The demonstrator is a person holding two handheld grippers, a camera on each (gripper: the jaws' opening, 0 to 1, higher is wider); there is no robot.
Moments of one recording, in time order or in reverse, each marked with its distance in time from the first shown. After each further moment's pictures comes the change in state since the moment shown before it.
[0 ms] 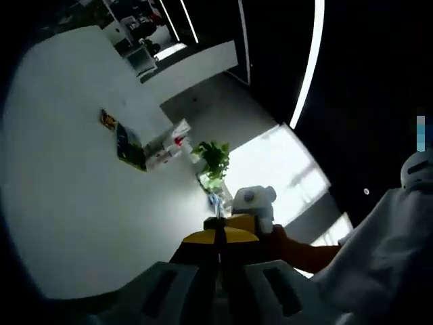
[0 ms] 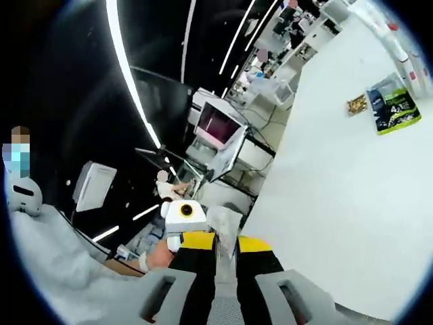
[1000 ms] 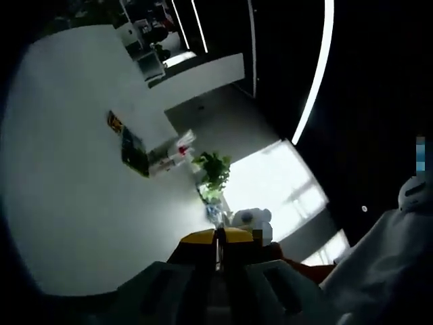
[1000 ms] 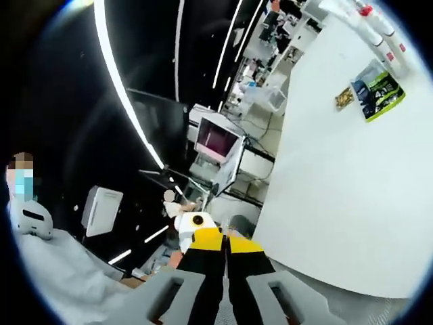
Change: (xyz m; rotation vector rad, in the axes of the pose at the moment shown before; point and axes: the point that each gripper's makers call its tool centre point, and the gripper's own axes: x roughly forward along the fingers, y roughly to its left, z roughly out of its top) left arm -0.001 0.001 0.008 -0.060 -0.050 -0.015; right arm -0.013 0.003 0.010 0.167 -0.128 0.054
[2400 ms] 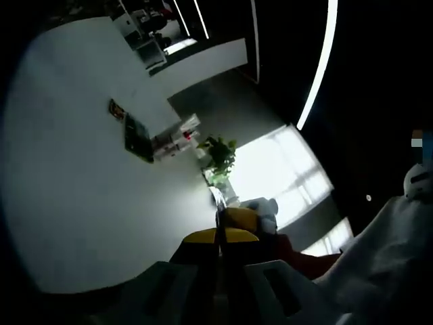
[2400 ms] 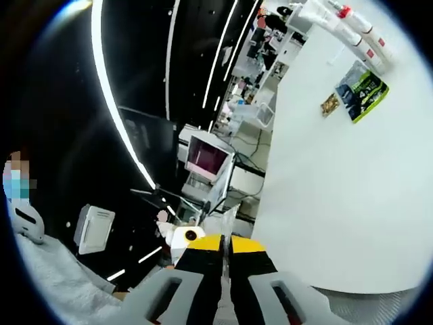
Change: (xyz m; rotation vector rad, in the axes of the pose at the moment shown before) left arm 0.004 0.011 -0.016 0.016 0.097 0.043; right arm 0.007 -0.019 0.003 -0.031 -0.103 -0.095
